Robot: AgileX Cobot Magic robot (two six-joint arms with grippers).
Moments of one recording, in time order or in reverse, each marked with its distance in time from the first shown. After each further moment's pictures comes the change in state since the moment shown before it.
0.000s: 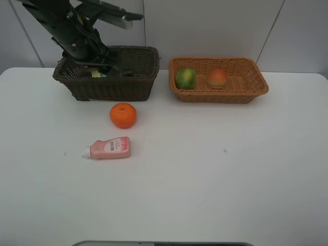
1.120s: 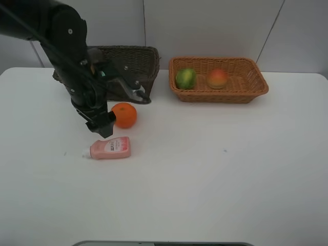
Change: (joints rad) left arm -0.125 -0.001 0.189 -0.007 0.130 0.394; right arm 0.000 0.000 0.000 0.000 0.000 0.000
